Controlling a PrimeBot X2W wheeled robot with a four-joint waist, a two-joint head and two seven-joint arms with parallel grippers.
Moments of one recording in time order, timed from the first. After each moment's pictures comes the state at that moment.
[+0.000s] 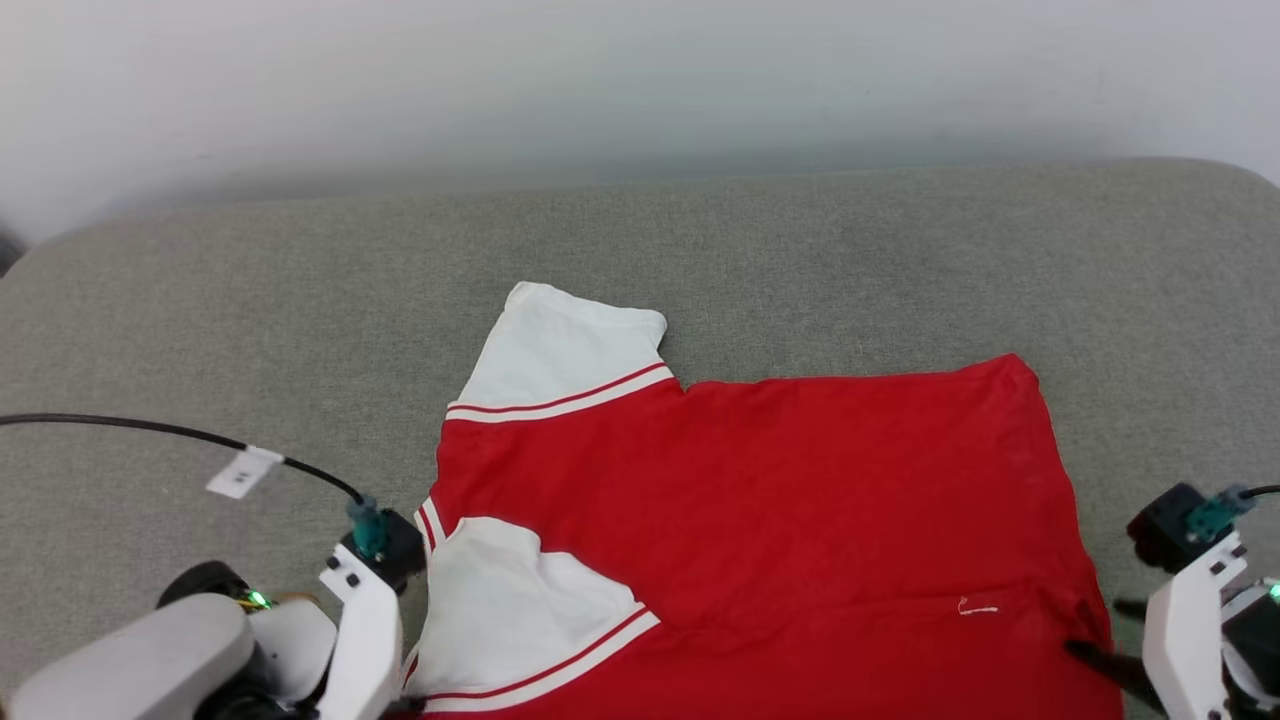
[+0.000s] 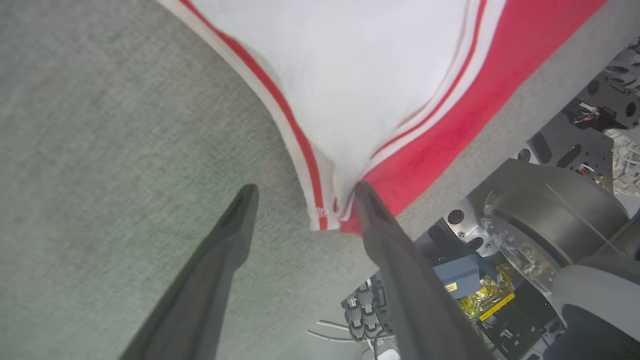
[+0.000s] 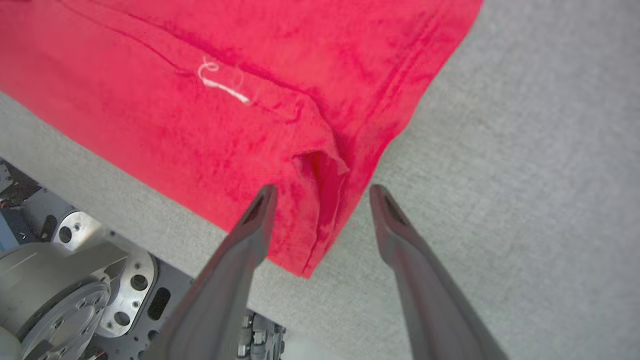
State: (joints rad) left arm -0.64 0.86 -1.22 0.15 -1.08 -0.11 0.70; right arm -0.38 -0.91 0.87 0.19 0.92 0.13 0.50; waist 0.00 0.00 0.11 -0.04
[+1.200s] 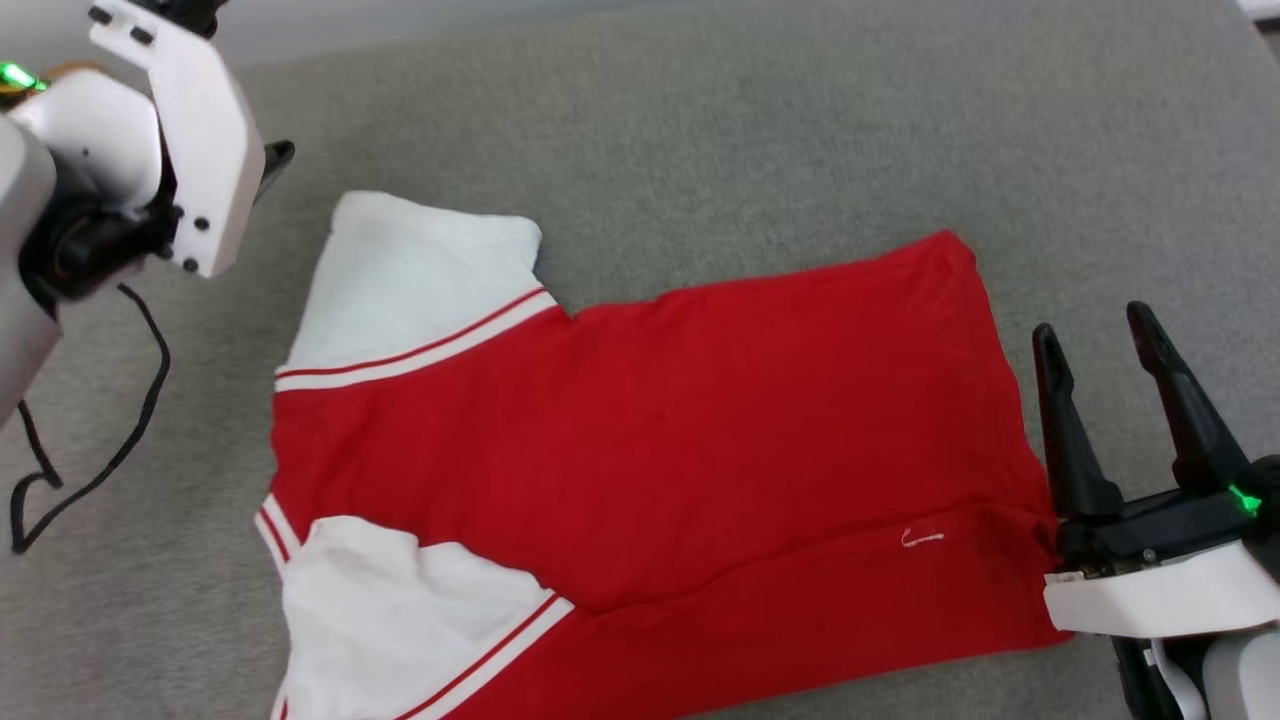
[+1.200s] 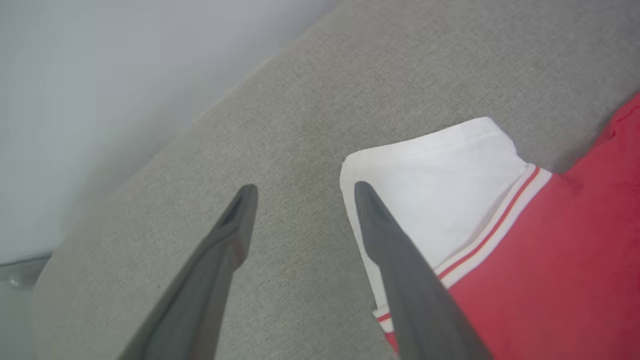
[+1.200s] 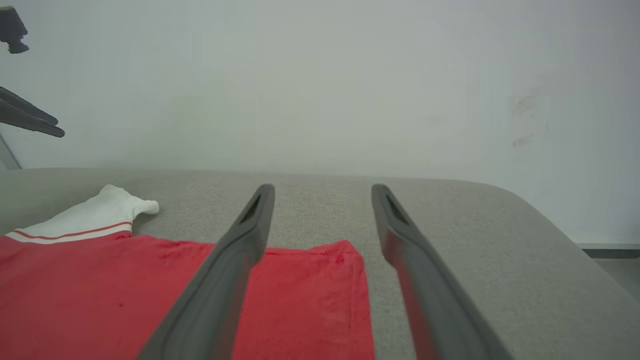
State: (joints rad) left arm -1.22 0.79 -0.99 0.41 -0.92 -0.06 0.67; right arm -0.09 -0.19 0.05 -0.16 0.22 0.13 -0.21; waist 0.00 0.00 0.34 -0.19
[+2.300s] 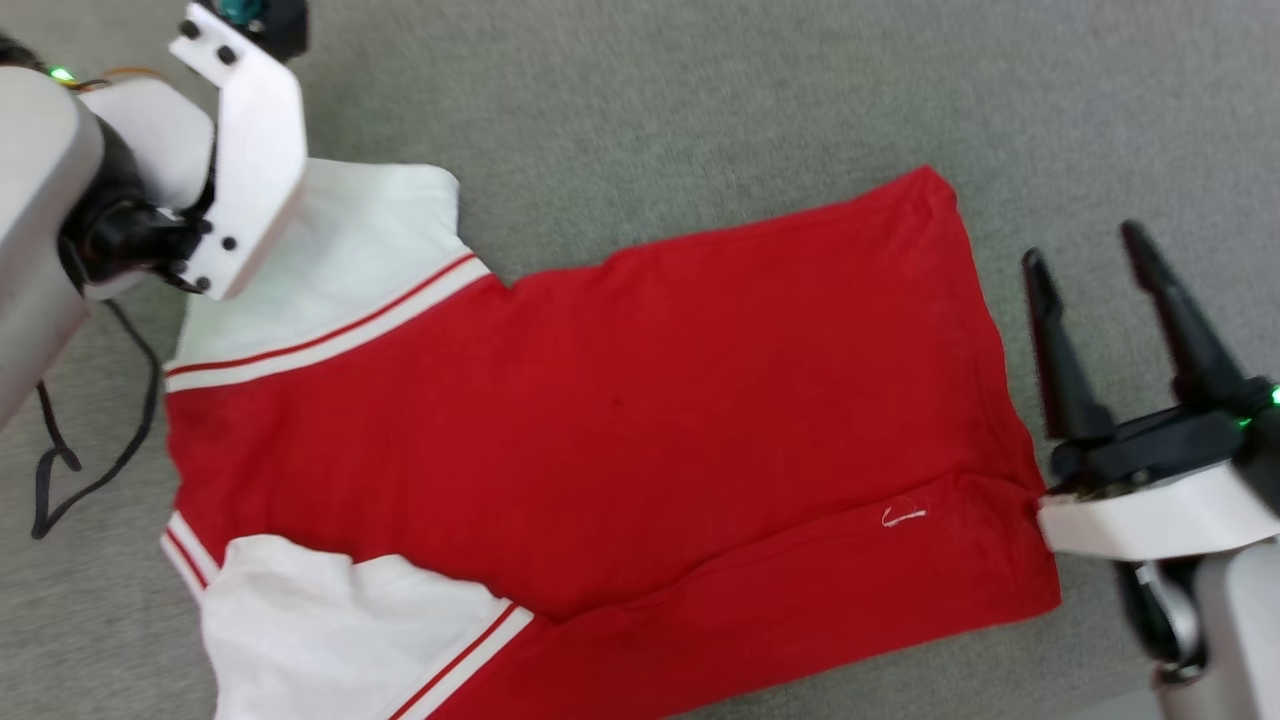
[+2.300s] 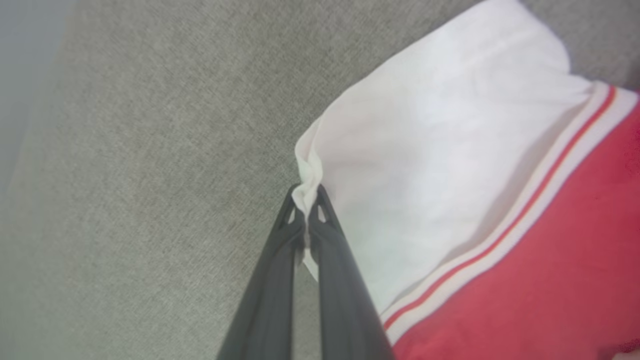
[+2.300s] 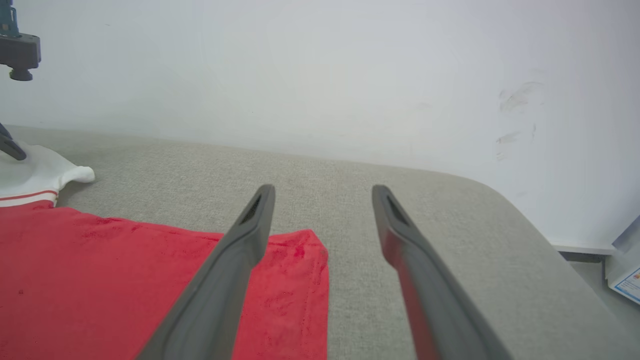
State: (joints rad) left arm -1.35 0.78 -1.15 0.39 -0.95 -0.13 1.02; right arm -0.25 -0.21 0.09 -0.04 0.18 0.13 -0.26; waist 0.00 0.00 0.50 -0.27
